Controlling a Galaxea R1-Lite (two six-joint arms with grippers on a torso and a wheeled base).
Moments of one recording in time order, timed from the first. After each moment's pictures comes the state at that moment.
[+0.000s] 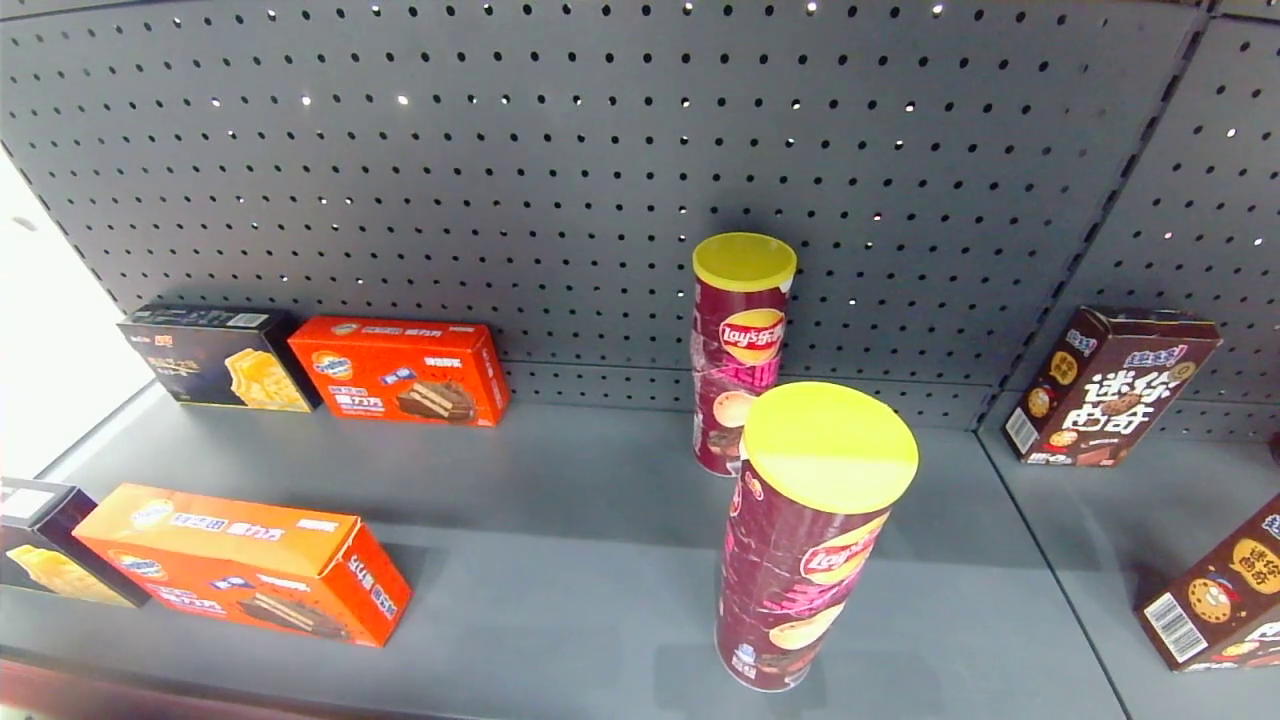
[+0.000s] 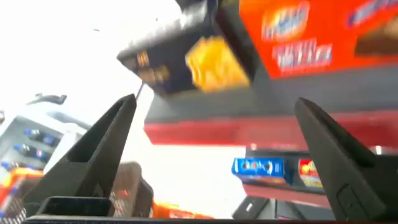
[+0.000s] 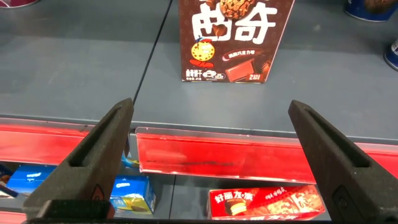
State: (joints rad) left arm -0.65 0.32 -0.13 -0.09 0.97 0.41; right arm 0.00 0.01 0.00 0.00 -0.02 -0.01
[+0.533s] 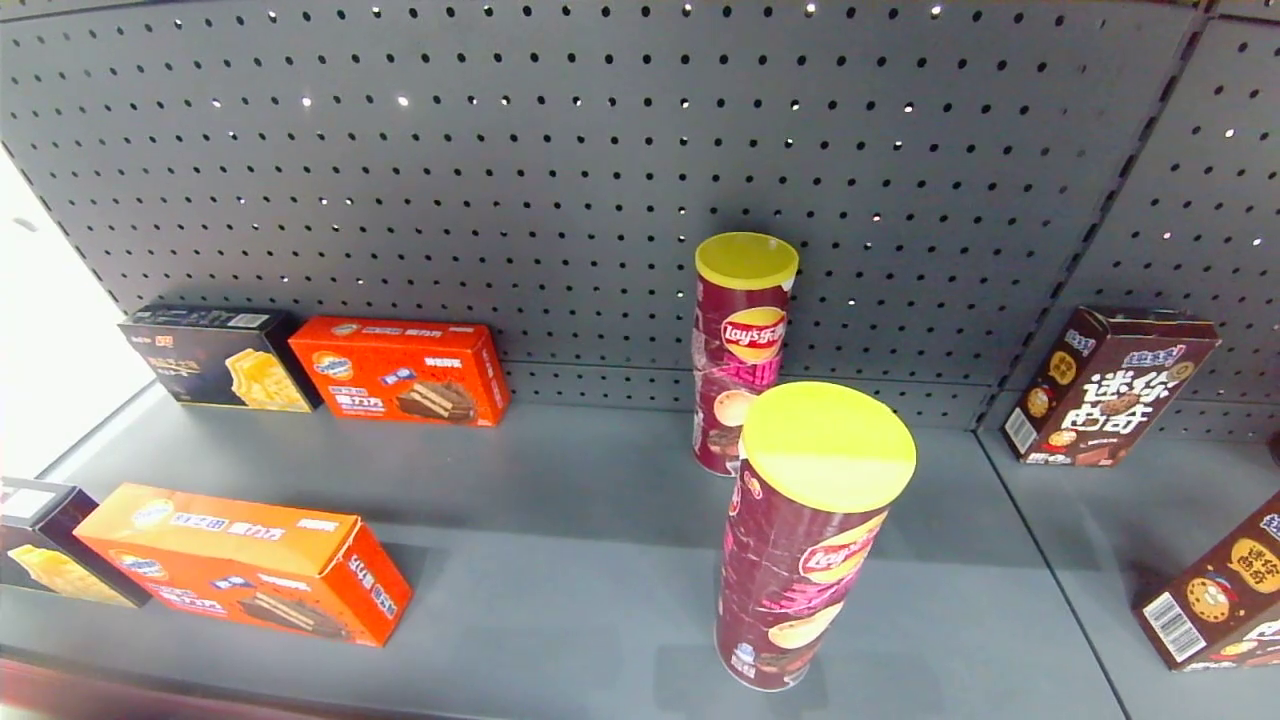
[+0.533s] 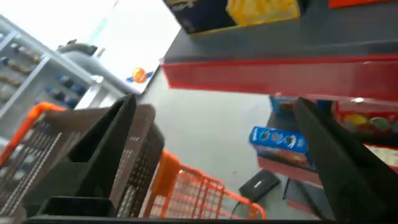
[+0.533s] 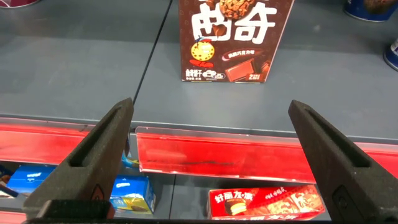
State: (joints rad) left arm -0.40 0.24 0.00 -0.08 0.98 0.36; right arm 0.00 0.01 0.00 0.00 -0.02 -0.02
